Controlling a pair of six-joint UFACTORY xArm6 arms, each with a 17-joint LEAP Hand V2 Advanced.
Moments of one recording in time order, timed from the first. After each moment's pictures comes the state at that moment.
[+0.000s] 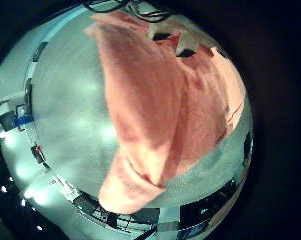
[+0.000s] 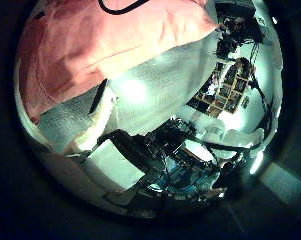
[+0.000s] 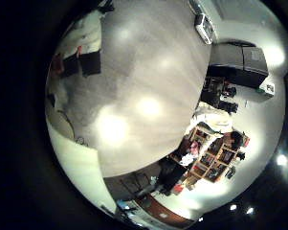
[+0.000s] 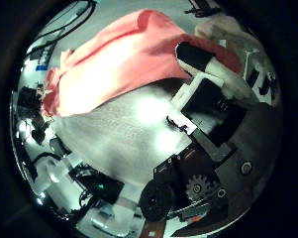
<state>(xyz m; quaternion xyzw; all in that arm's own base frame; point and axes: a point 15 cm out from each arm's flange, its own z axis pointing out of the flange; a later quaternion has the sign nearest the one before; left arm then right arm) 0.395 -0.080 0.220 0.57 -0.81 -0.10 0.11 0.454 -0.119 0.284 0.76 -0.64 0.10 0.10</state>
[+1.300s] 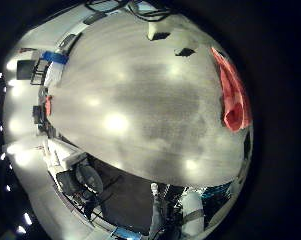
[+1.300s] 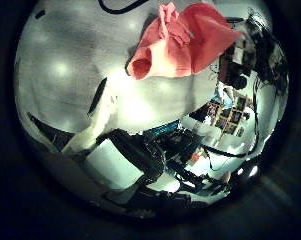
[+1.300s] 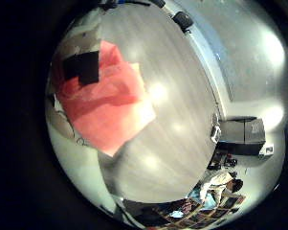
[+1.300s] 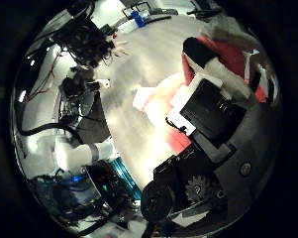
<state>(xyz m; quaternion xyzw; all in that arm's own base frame) 0.309 0.182 0.292 0.74 -0.67 -0.06 0.06 0.445 0.372 0.368 0.94 -0.30 0.11 -0.09</state>
